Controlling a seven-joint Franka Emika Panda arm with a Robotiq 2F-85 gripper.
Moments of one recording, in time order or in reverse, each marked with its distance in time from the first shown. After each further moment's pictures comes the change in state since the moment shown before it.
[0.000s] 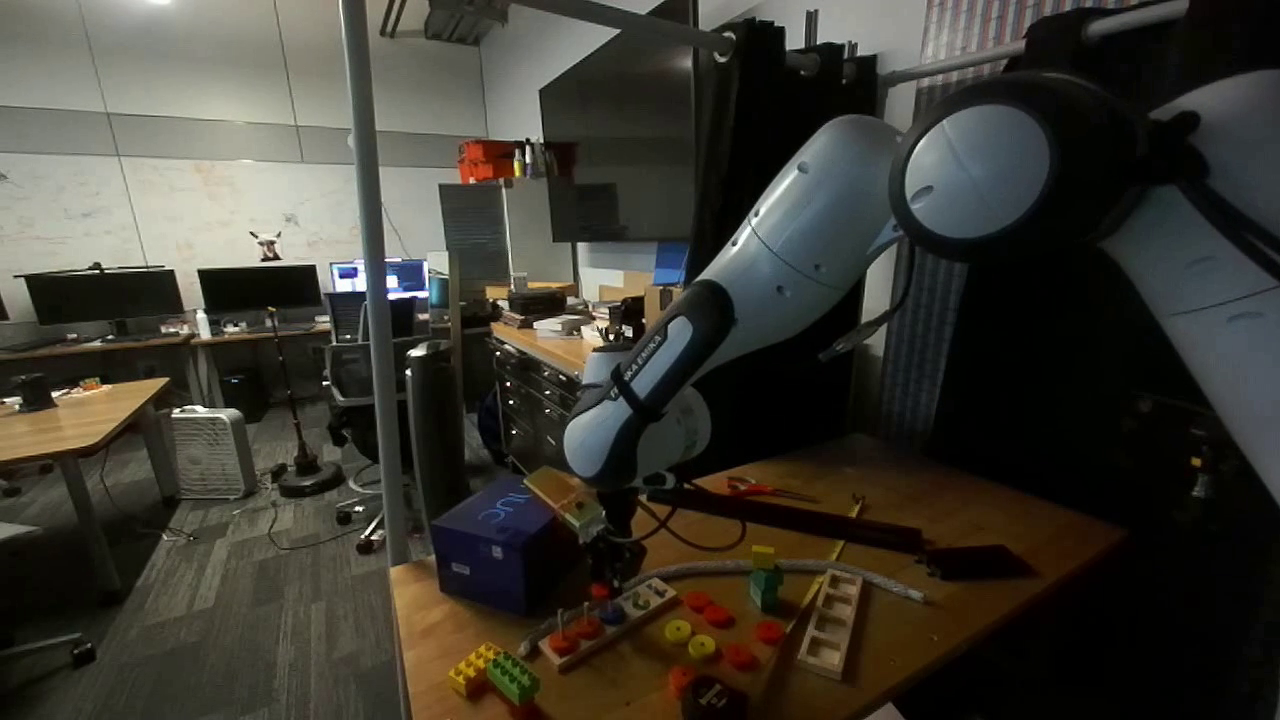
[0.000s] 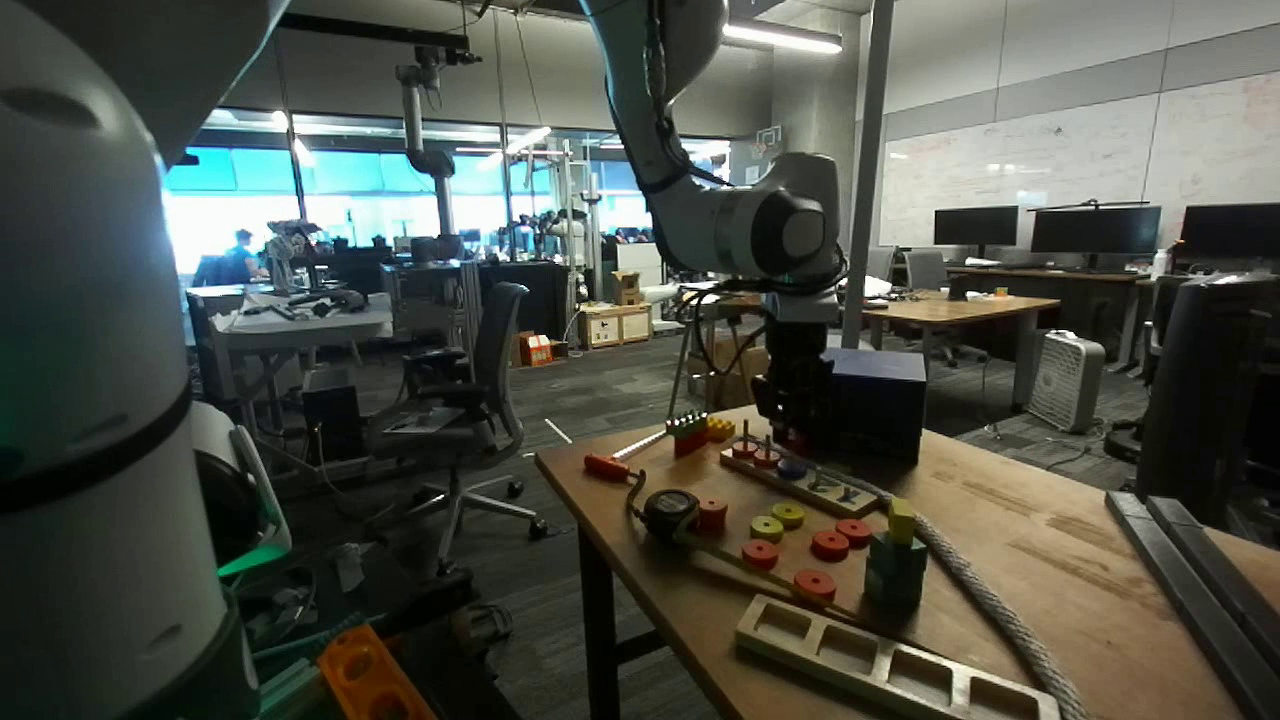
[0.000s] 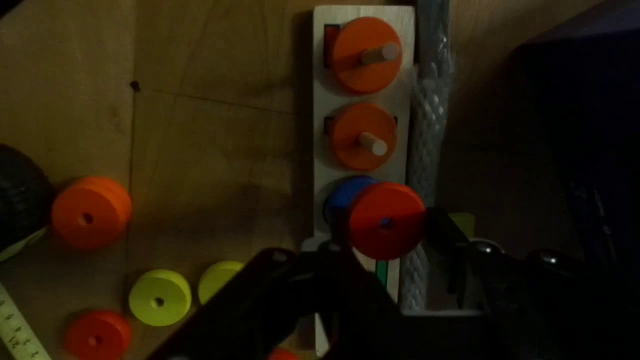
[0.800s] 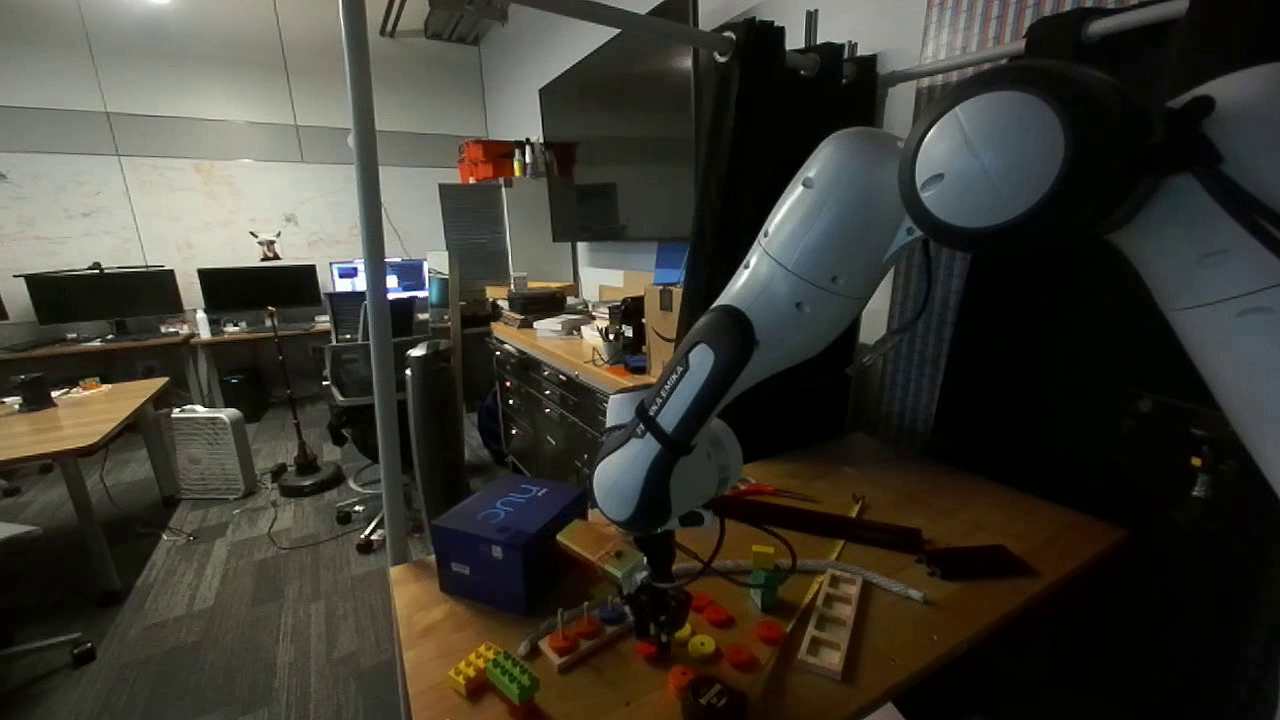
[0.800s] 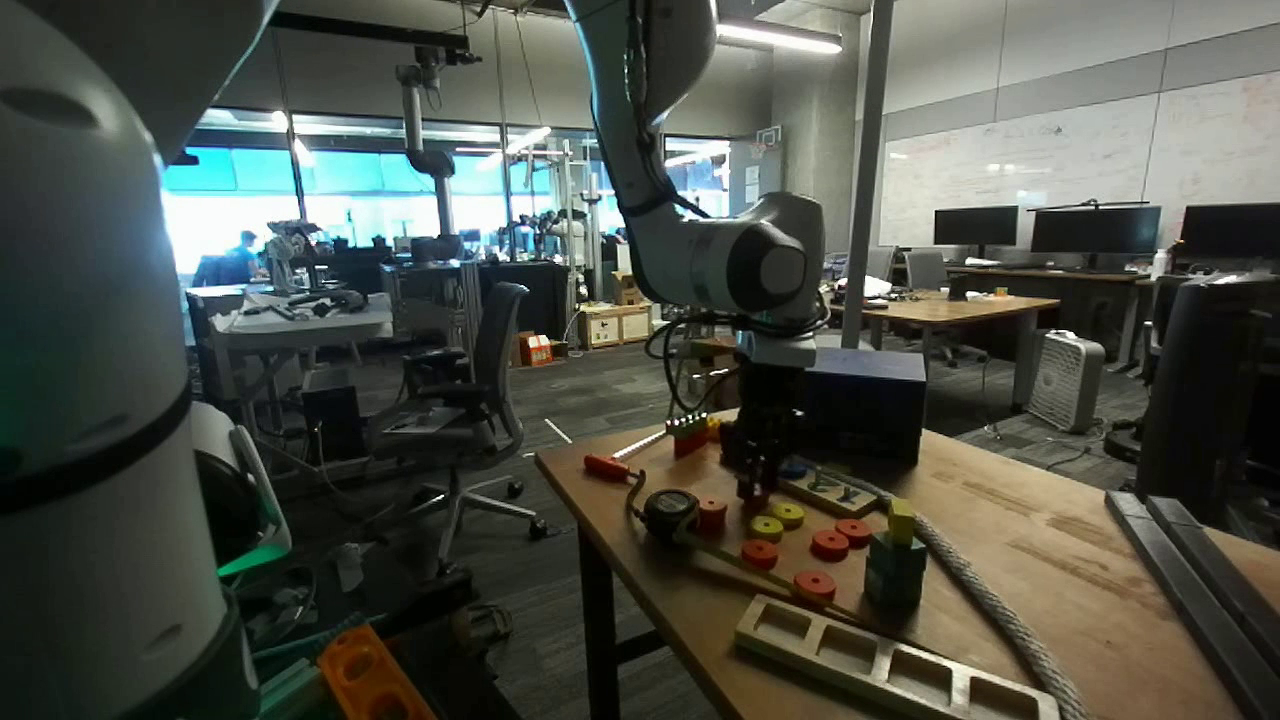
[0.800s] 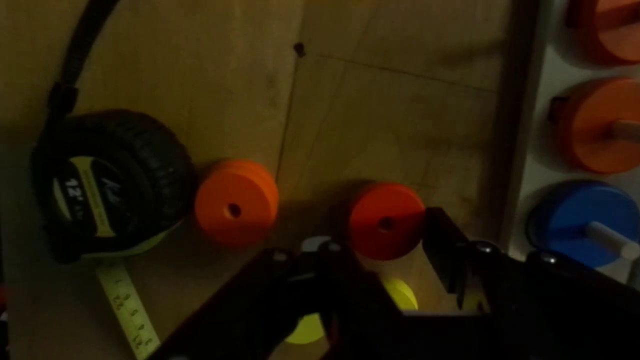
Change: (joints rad) arm -0.003 -0.021 0.004 -0.161 0.002 -0.019 -0.030
